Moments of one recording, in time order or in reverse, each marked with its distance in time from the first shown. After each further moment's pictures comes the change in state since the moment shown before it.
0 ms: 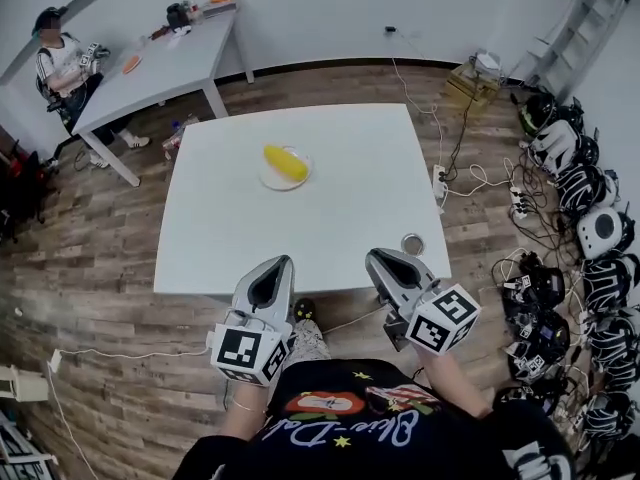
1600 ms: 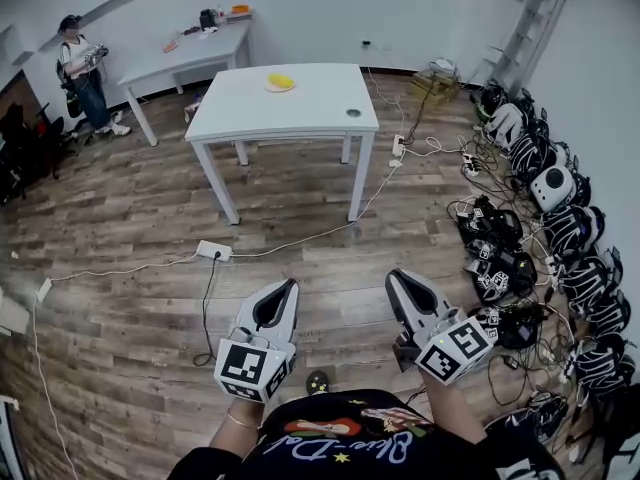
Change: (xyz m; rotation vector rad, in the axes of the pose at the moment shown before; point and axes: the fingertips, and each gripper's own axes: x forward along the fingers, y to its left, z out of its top) left arm -0.601 -0.447 -0.079 0.042 -0.015 -0.045; right arm -0.595 0.450 -0.161 -0.124 -0.148 -0.091
